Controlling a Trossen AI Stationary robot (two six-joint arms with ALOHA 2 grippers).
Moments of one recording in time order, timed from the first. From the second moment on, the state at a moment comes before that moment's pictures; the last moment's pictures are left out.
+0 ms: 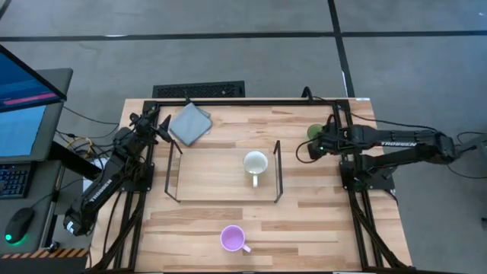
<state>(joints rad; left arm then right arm) 0.99 0.01 0.01 0.03 -0.05 0.00 -0.15 0.97 0.73 -1.17 0.37 1.06</state>
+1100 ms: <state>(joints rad) 0.99 0.01 0.06 -0.03 -0.07 0.00 -0.19 0.97 0.60 -1.01 0.32 1.01</state>
